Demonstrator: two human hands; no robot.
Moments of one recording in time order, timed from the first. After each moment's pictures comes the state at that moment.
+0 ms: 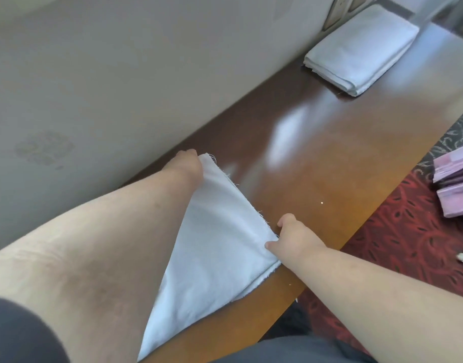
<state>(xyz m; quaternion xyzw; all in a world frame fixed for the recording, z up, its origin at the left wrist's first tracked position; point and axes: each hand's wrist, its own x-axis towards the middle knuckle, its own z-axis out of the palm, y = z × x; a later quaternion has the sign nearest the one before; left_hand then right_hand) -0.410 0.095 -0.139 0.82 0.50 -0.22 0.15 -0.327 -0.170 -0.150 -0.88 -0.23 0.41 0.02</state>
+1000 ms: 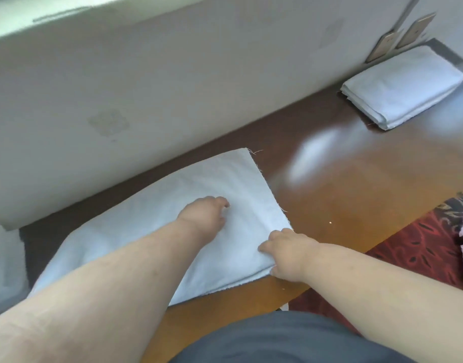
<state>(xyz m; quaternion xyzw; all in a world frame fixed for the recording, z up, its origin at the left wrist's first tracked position) -0.502 -0.009 -0.136 0.84 0.44 -0.16 0.27 -0.324 -0.163 -0.110 -0.64 -0.65 0.35 -0.21</state>
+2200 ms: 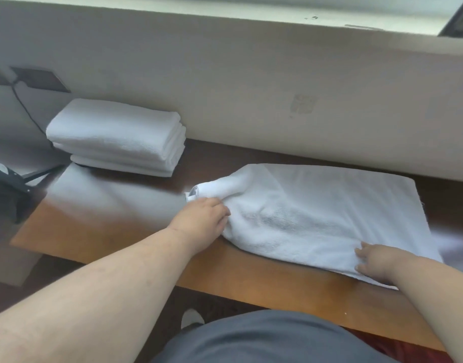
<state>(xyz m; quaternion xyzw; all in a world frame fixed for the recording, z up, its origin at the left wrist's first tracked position) -0.735 -0.155 -0.087 0.78 0.62 0.02 0.10 -0.336 -0.116 -0.099 -0.59 -0.64 0.18 -0.45</state>
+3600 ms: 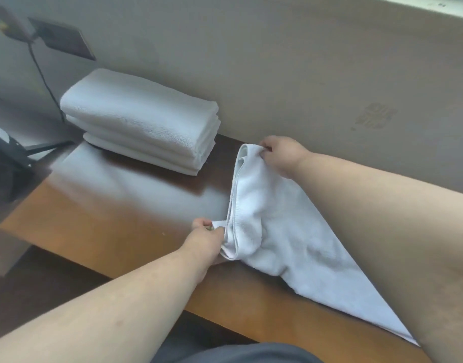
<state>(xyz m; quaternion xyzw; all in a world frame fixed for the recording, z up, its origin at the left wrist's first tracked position) -0.775 -0.156 -0.151 0.11 0.72 0.38 0.56 -0.657 0.065 -0.082 -0.50 -0.82 0.26 0.04</state>
